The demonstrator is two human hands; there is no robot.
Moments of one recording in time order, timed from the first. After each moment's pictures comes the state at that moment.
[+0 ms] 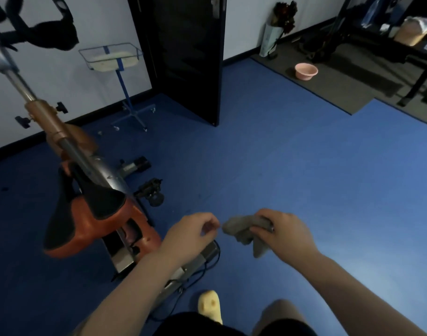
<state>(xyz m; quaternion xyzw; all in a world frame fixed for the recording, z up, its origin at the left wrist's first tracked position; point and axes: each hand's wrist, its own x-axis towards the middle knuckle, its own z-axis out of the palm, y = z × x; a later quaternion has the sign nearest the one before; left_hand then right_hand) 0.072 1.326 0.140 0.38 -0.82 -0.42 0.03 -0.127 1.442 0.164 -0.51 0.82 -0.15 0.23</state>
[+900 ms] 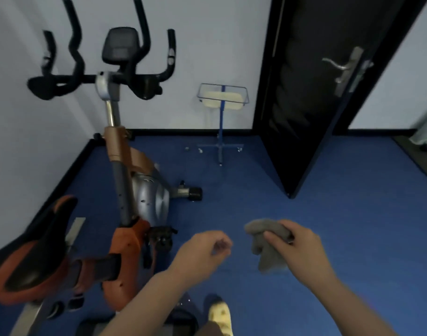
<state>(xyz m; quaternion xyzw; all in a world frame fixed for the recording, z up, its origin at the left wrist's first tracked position) -0.160 1.119 0.179 0.63 -0.66 -0.37 0.18 -0.385 1.088 0.194 -0.65 0.61 -0.27 0.37</state>
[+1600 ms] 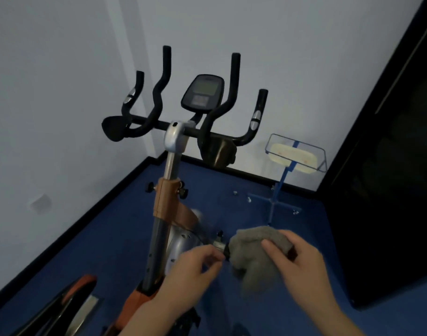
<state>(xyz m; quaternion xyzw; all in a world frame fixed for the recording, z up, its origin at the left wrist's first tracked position) 0.020 0.927 0.203 0.73 -0.51 -0.30 0.33 -0.177 0.825 0.234 -0.72 0.41 -0.34 0.44</state>
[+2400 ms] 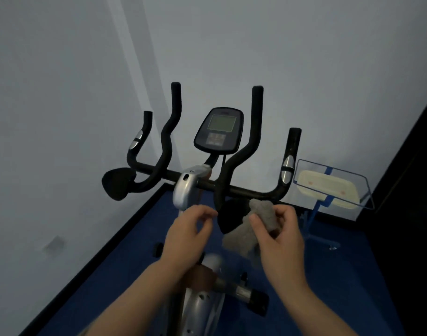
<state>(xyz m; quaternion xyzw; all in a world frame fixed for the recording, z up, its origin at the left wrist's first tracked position) 0.181 0.747 0.253 0.74 -0.51 -0.08 0.44 0.010 0.677 0.267 -0.63 0.37 -0.49 0.47</state>
